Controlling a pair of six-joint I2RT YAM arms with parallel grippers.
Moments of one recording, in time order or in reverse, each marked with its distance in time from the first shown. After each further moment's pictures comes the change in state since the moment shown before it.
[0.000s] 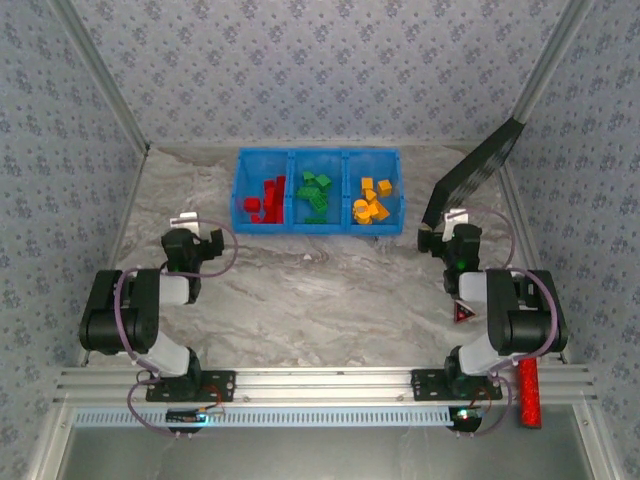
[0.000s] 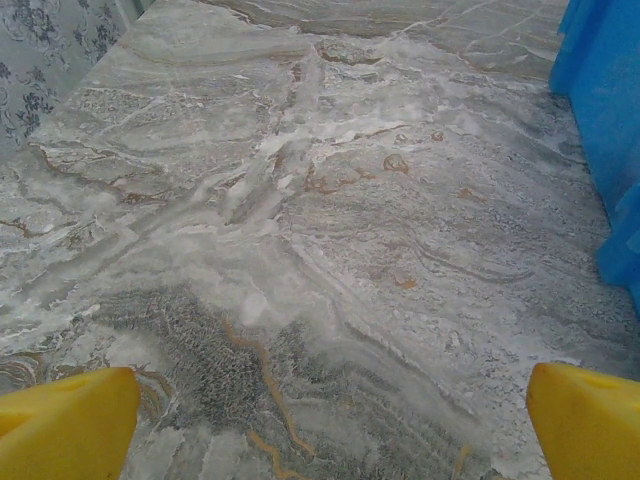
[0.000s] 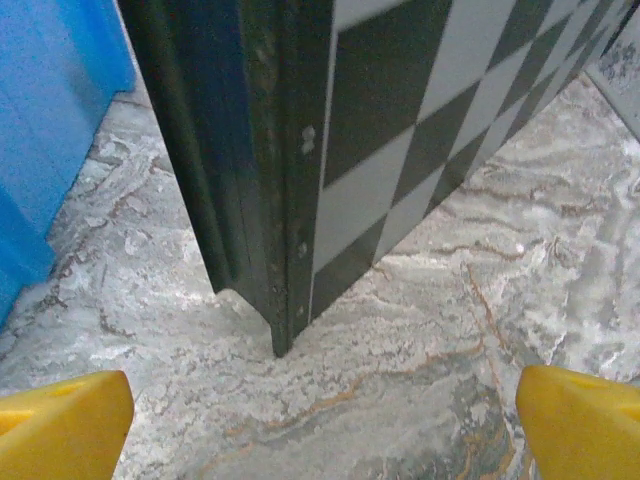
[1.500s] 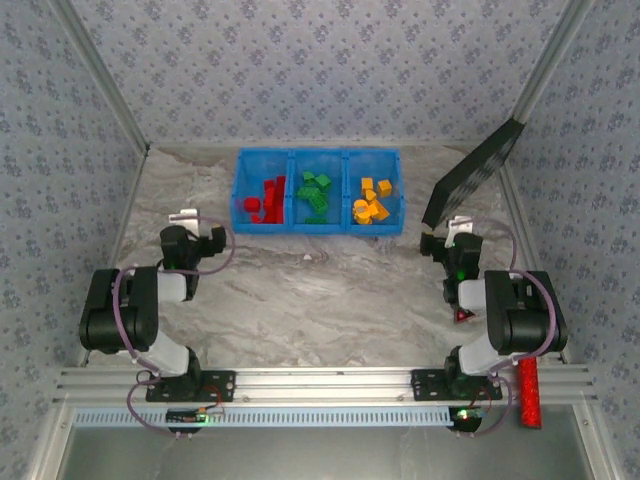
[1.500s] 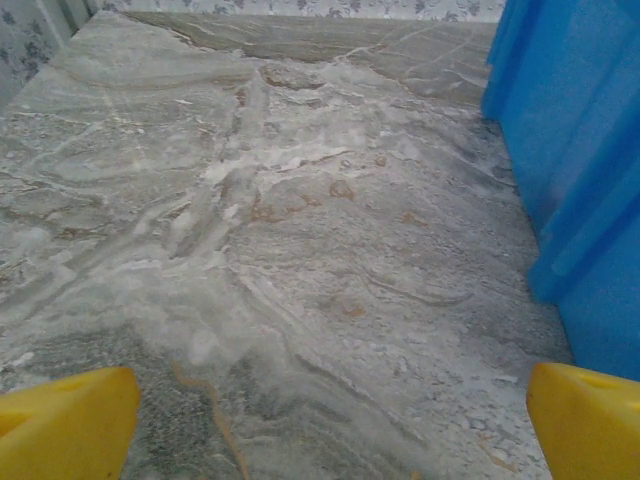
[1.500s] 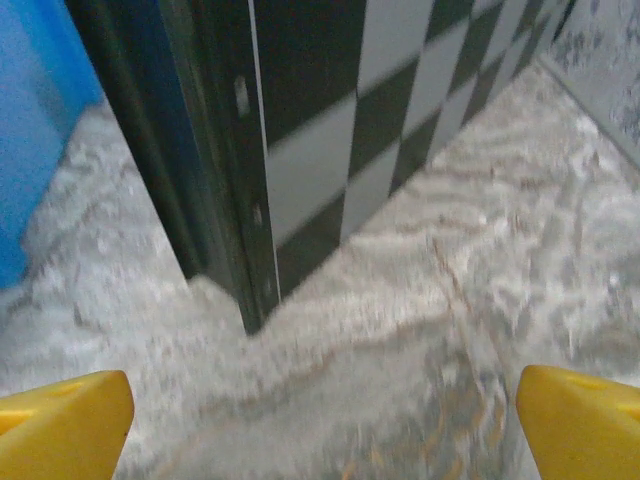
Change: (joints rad) left arm 0.034 0.010 0.025 0.010 0.153 0.005; right arm 0.003 0.003 -0.054 0.120 0.058 0.049
